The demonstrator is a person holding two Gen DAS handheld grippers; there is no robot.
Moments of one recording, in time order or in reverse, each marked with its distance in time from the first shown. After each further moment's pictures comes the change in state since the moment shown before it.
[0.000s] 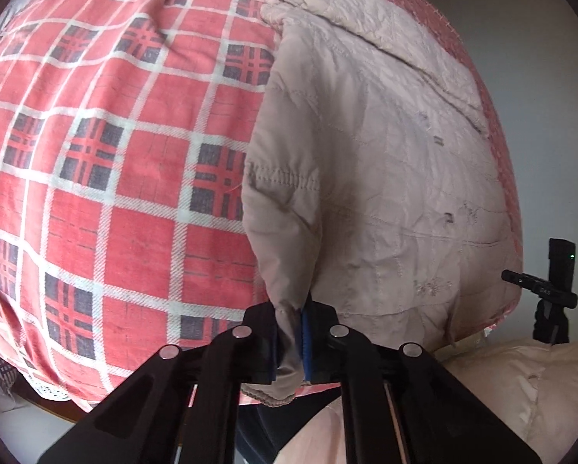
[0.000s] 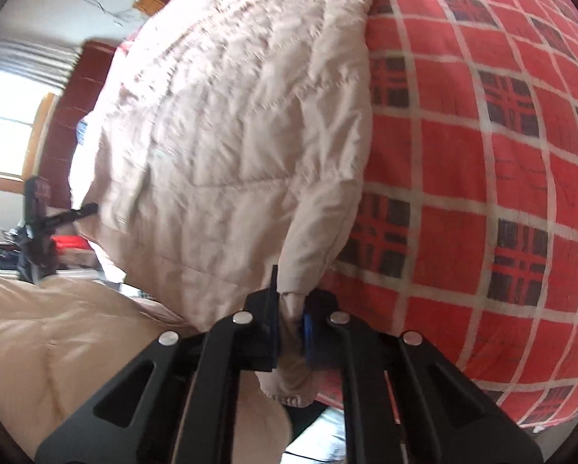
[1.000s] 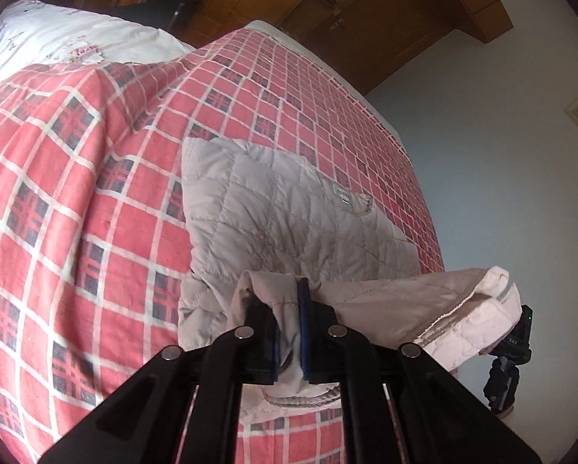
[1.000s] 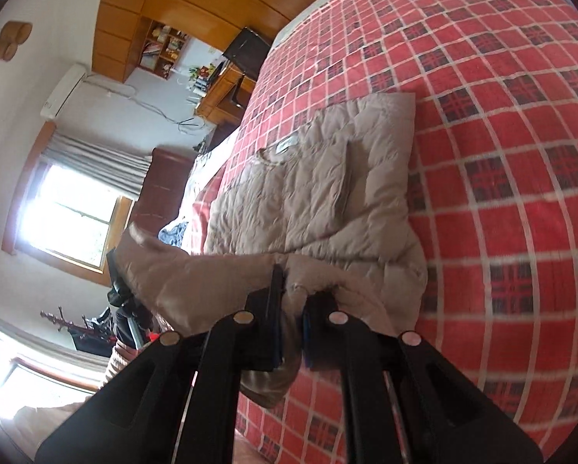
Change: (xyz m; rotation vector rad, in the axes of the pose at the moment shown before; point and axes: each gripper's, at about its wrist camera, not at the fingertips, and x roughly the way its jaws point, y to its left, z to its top) left arm -0.028 -0.017 0.220 -0.003 -0.346 -0.150; right arm -0.092 -0.037 0.195 0.083 -0.346 0.314
